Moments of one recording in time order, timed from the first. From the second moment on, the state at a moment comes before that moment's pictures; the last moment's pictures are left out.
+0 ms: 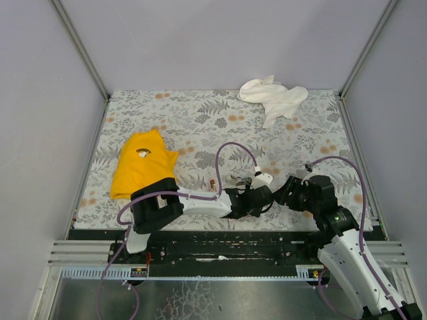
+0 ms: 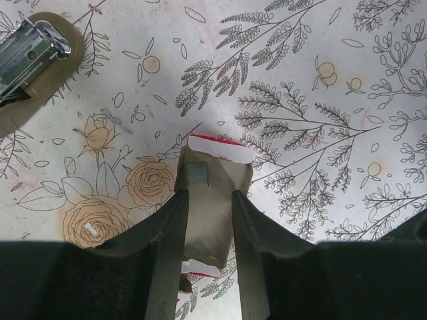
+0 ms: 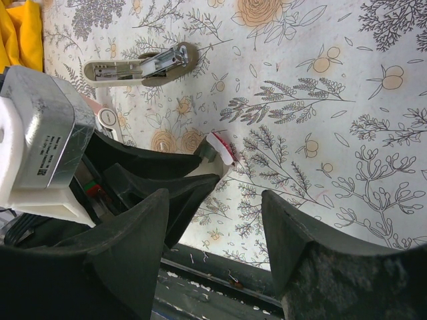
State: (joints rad) left arm -1.24 1.96 1.20 -0.16 -0.34 -0.64; right arm 0.29 0.49 0.39 -0.58 -0.20 0.65
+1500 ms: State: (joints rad) left arm -1.24 2.00 1.25 -0.17 -0.42 -0.60; right arm 0.29 0.51 0.38 -0.58 -0.20 0.64
